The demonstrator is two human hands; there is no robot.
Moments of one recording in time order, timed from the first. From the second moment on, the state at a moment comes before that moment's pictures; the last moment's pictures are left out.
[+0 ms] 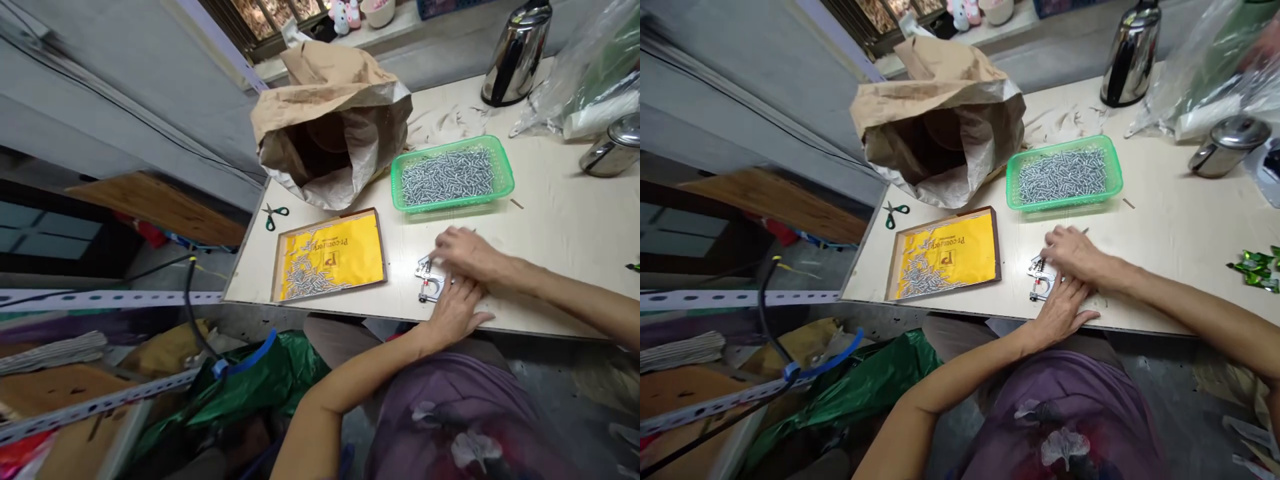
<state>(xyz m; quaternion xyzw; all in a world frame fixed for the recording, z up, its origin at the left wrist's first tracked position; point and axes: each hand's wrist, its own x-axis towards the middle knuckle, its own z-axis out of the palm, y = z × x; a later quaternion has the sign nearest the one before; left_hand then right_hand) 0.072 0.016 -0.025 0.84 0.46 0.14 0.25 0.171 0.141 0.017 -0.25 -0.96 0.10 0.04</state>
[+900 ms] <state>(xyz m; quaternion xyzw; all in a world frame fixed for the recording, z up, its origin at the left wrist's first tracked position) -0.242 0.102 0.002 0.57 0.82 0.01 0.08 0.207 0.171 0.031 -0.32 -0.91 0.07 0.24</state>
